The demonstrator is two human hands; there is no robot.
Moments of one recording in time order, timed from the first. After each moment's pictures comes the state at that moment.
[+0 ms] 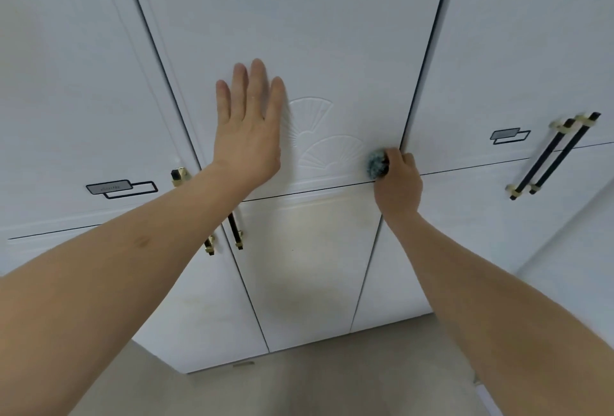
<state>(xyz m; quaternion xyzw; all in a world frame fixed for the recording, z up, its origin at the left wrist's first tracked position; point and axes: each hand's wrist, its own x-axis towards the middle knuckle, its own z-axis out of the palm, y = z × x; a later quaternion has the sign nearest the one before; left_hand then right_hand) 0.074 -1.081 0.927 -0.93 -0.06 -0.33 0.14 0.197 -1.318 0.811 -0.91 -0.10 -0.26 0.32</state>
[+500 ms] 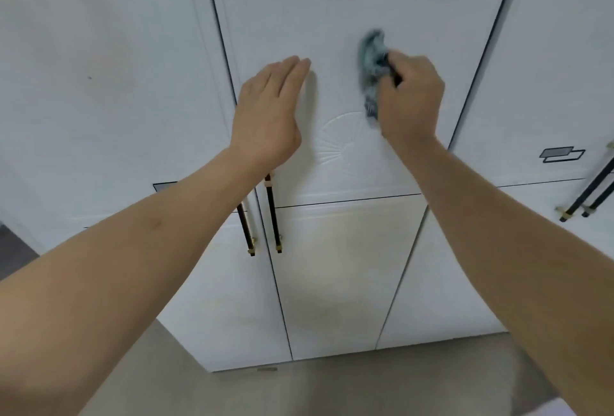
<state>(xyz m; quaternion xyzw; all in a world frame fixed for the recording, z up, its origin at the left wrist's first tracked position) 0.042 -1.046 0.976 -0.89 0.02 -0.46 0.04 0.153 -1.235 0.986 -0.75 -0.27 -0.40 0.45</state>
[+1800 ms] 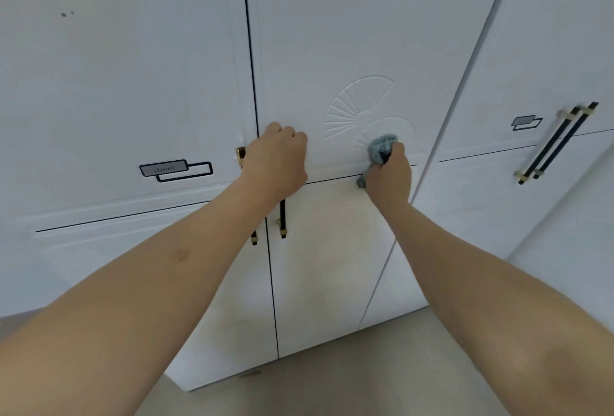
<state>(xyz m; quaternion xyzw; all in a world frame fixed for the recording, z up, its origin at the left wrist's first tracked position) 0.023 -1.008 0.874 -0.97 0.00 -0.25 0.03 0.126 -1.203 0.805 -0.87 -0.03 -0.22 0.44</state>
